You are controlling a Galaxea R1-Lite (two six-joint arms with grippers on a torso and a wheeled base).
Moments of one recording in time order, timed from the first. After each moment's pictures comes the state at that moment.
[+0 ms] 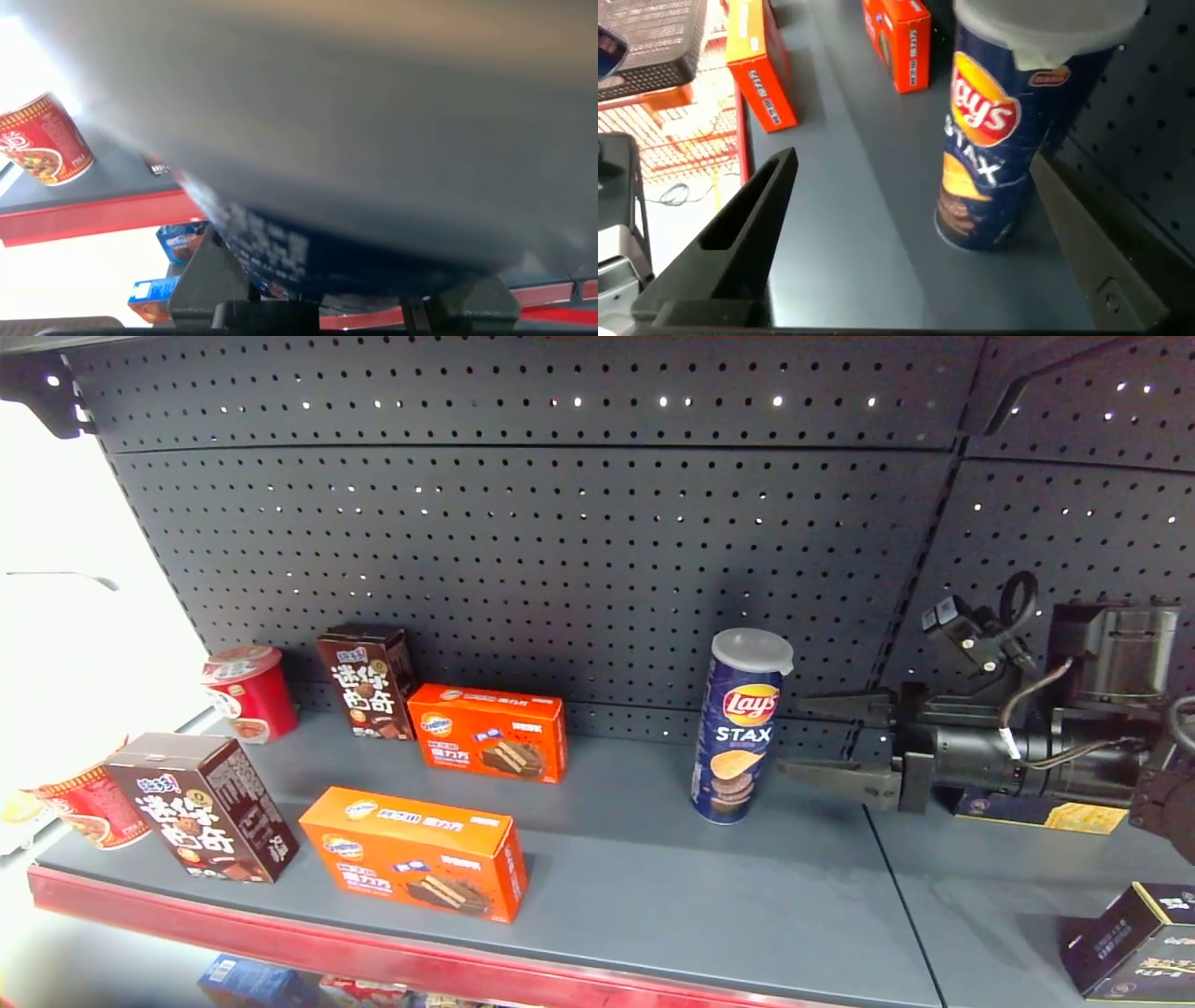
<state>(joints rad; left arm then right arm) 0.10 0.19 -0.19 0.01 -0.32 0.09 0.28 1.64 -0.82 -0.56 0.78 -0.22</state>
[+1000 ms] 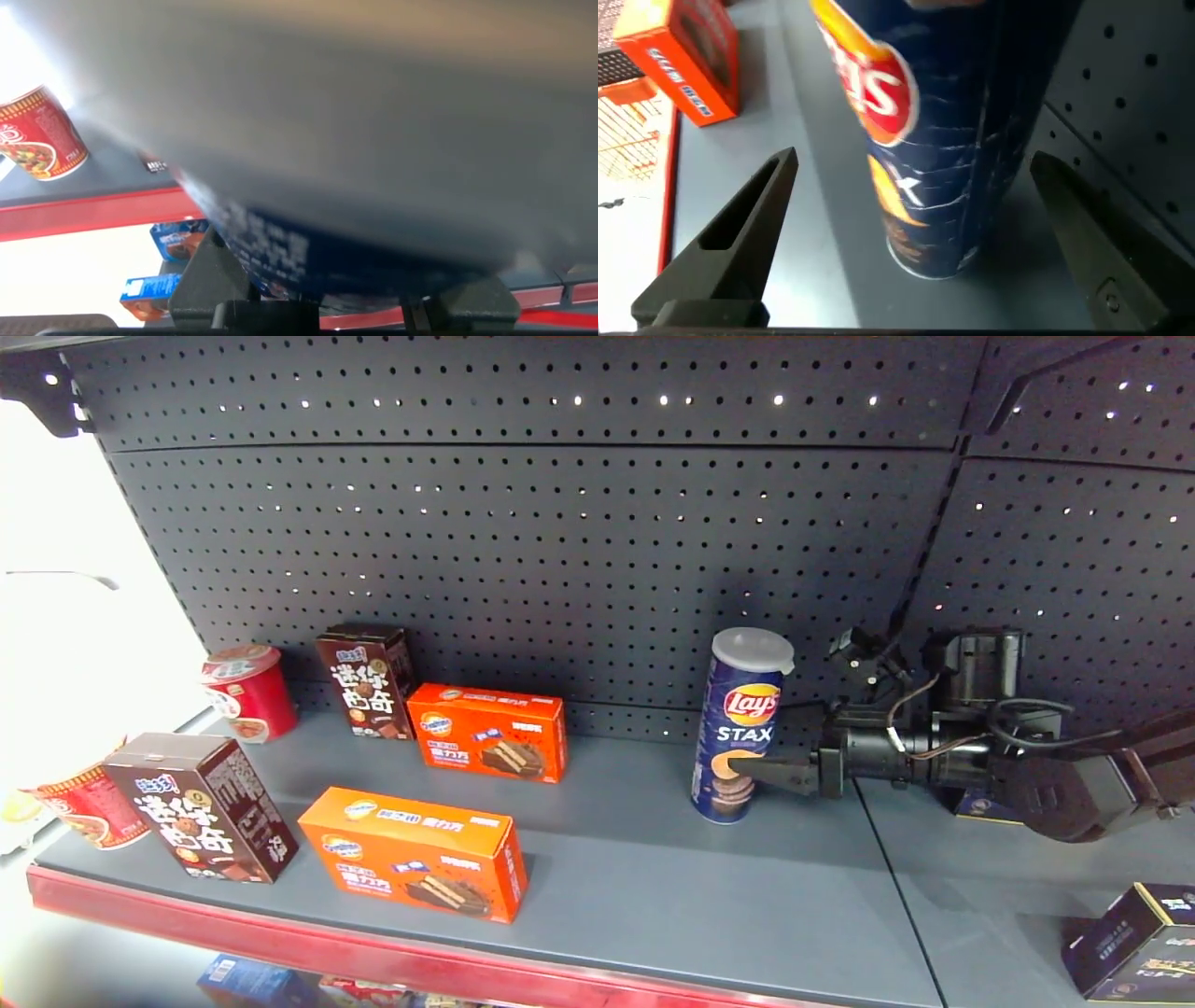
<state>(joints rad) 0.10 0.20 -0.19 0.01 -0.32 0.07 0.28 1.91 -0.98 -0.63 0.78 -0.22</state>
